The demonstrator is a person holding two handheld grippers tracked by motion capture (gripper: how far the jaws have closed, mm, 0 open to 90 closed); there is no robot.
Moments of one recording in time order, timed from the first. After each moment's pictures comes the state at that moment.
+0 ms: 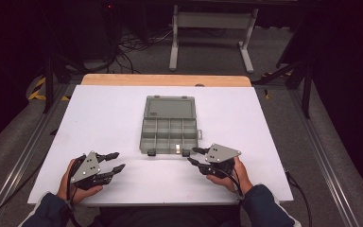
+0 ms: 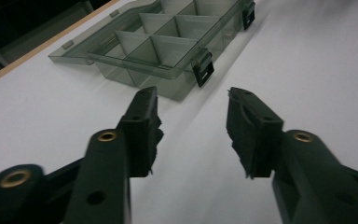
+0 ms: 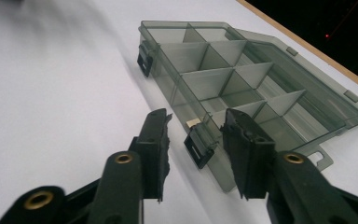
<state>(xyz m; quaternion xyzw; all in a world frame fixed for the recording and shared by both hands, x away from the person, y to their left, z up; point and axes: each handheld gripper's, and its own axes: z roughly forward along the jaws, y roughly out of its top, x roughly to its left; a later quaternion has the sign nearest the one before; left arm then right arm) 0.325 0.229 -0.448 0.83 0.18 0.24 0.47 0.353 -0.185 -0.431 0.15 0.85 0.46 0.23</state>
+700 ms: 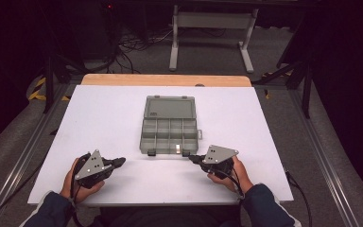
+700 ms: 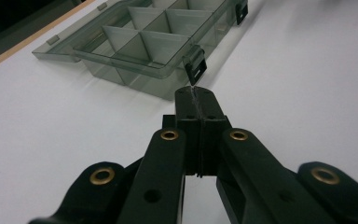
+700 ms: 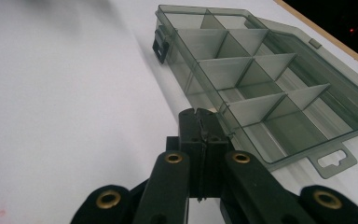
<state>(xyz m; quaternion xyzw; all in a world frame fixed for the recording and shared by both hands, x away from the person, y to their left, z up) 0.333 0.220 -0.448 0.84 0.18 0.22 0.46 0.355 -0.184 -0.434 0.13 0.86 0.44 0.21</state>
